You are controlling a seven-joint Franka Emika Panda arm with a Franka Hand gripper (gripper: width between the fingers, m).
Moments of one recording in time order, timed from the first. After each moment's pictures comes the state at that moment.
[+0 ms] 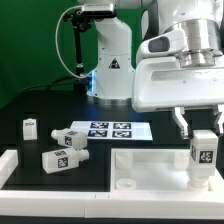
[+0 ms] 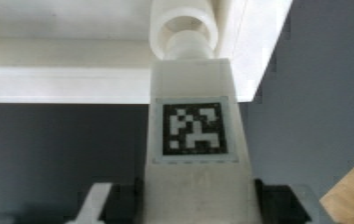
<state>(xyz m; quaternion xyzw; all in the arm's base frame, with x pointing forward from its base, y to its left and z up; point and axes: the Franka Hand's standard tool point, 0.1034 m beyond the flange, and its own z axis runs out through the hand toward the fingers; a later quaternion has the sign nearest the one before) 0.635 0.111 0.109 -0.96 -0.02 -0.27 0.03</state>
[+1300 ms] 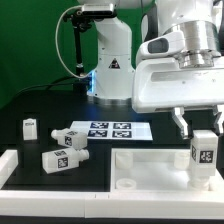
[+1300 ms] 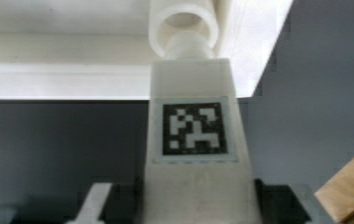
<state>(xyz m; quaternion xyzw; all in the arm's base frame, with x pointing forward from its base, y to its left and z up) 0.633 0.112 0.109 -0.96 -0.02 -0.29 0.03</state>
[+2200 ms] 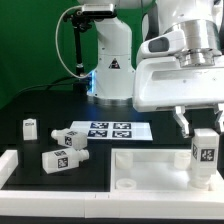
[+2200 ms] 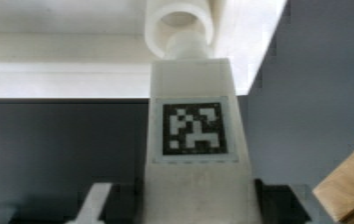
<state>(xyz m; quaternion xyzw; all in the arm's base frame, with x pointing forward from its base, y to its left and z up) 0.631 0.115 0.112 -0.96 -0.02 -0.29 0.03</state>
